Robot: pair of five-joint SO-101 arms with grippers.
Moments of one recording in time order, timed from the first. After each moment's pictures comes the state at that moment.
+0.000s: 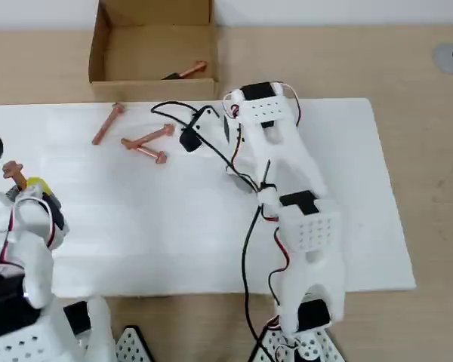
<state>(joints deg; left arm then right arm) -24.2 -71.0 36.2 77.7 -1.1 -17.7 40.0 -25.3 98.6 37.5</state>
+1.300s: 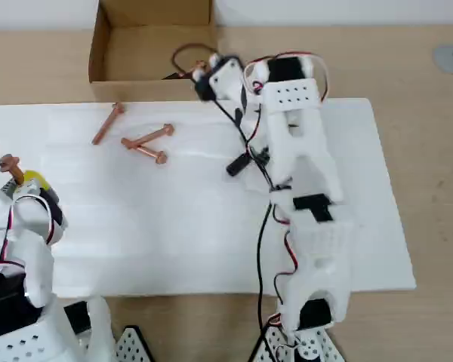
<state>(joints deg) -24.2 -71.3 36.7 73.5 0.5 -14.5 29.6 -38.4 101.7 24.6</state>
